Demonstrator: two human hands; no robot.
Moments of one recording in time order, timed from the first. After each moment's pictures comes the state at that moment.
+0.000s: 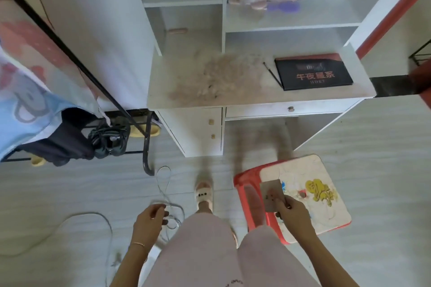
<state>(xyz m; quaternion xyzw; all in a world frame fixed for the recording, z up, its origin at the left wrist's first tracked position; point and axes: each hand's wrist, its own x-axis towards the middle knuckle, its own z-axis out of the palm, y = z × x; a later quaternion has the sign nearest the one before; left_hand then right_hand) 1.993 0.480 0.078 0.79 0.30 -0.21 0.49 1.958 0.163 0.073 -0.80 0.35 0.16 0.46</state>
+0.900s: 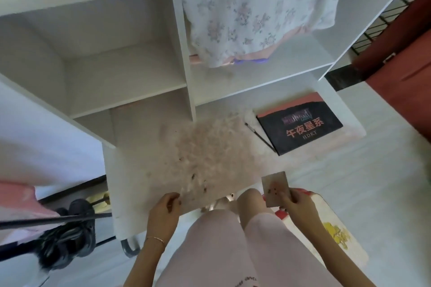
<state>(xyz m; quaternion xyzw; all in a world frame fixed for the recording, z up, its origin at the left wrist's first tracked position) 2.348 0.399 0.074 0.88 0.04 -0.25 0.40 2.223 0.129 0.100 -0.78 0.44 0.07 0.44</state>
